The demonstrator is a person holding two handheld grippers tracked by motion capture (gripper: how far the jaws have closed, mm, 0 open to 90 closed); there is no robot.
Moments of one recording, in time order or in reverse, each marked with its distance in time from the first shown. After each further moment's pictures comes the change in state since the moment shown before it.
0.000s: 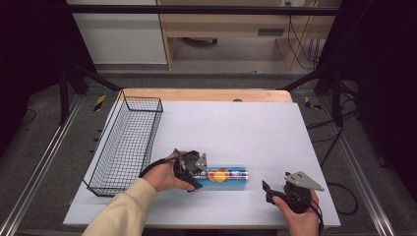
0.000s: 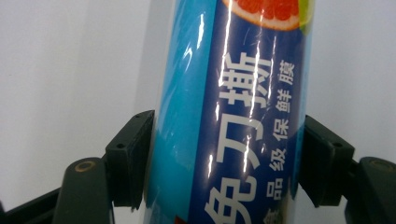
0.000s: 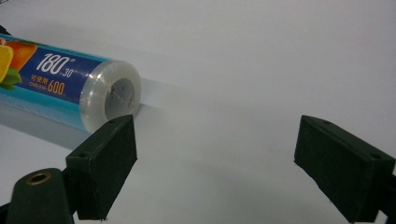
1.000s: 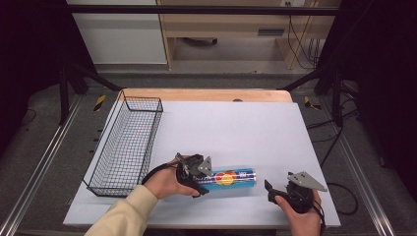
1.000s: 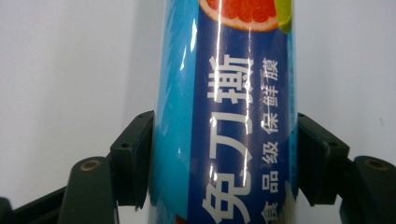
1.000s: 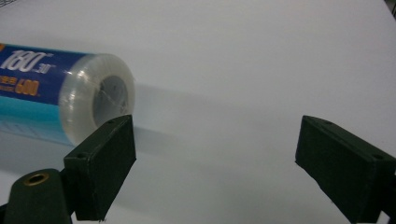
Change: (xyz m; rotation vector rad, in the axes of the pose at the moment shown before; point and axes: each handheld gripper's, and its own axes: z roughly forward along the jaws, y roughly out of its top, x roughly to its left) left arm -0.024 0.017 -0.016 -0.103 -0.024 -0.017; right arm -0.005 -0.001 -0.003 -0.011 -0.025 0.023
